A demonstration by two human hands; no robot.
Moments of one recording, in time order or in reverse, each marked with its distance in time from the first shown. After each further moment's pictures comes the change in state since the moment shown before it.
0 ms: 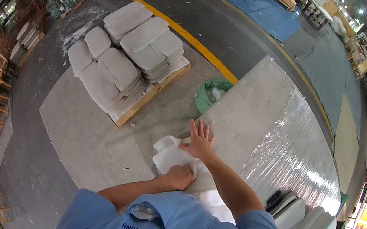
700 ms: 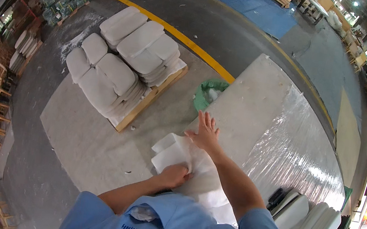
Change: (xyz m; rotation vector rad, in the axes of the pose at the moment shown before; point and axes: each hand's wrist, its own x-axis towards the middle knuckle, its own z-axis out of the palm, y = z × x) left_hand -0.005 -0.017 0.009 -0.361 0.208 -0.136; right_hand 0.020 0.020 -0.029 0.147 0.088 0.060
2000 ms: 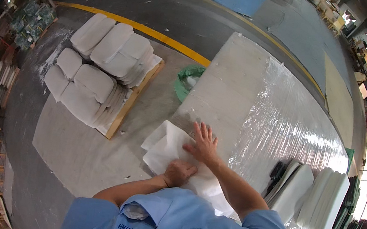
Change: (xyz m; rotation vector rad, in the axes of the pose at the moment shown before) left_hand 0.009 0.008 0.034 0.214 0.269 0.607; right_hand -0.089 0.052 0.030 0.008 0.108 0.045
